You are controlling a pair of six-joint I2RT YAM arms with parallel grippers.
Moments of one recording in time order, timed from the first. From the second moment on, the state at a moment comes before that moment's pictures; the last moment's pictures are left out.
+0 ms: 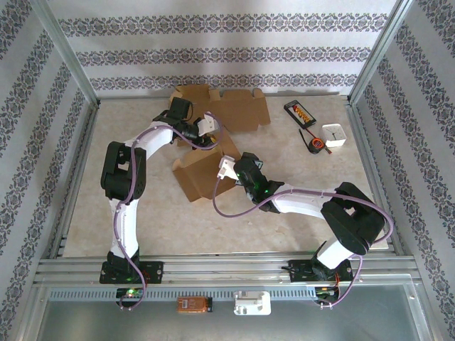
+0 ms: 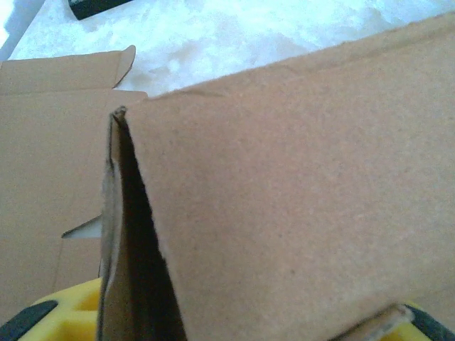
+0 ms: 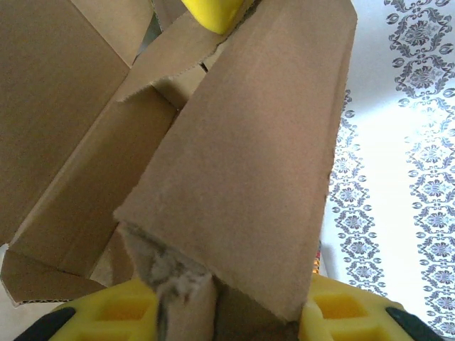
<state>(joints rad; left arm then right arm) -0.25 2.13 1.64 -0.41 0.78 0.94 0.81 1.58 0.76 0.28 0.57 -0.83</state>
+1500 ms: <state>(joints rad) -0.44 1.82 1.17 -0.14 0.44 0.41 0.42 1.65 1.15 -0.32 -0.54 0.22</state>
